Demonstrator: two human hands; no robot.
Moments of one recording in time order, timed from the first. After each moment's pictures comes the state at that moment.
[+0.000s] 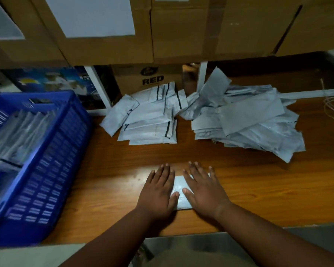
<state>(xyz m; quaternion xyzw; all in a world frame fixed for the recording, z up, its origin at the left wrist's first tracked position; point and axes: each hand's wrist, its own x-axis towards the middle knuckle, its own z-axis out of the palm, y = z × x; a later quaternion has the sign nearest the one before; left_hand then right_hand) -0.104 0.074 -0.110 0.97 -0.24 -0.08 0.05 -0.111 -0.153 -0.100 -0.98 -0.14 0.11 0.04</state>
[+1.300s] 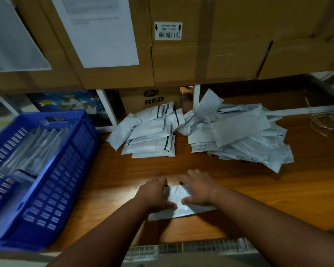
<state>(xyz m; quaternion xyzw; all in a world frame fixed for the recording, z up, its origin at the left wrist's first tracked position) -0.073 0.071 -0.053 0.97 -0.13 -0.19 0.10 -0.073 -0.157 -0.039 -0.96 -0.20 0.19 0.05</state>
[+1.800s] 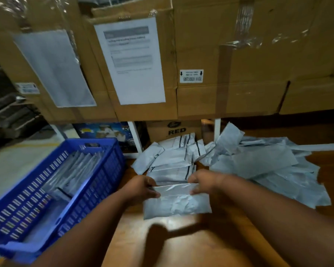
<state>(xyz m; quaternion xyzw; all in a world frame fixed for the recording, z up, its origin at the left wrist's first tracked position) -0.025 0.162 0.081 0.94 -0.02 -0.18 0.30 0.028 -0.128 0.060 -0.93 -0.27 0.23 0.14</state>
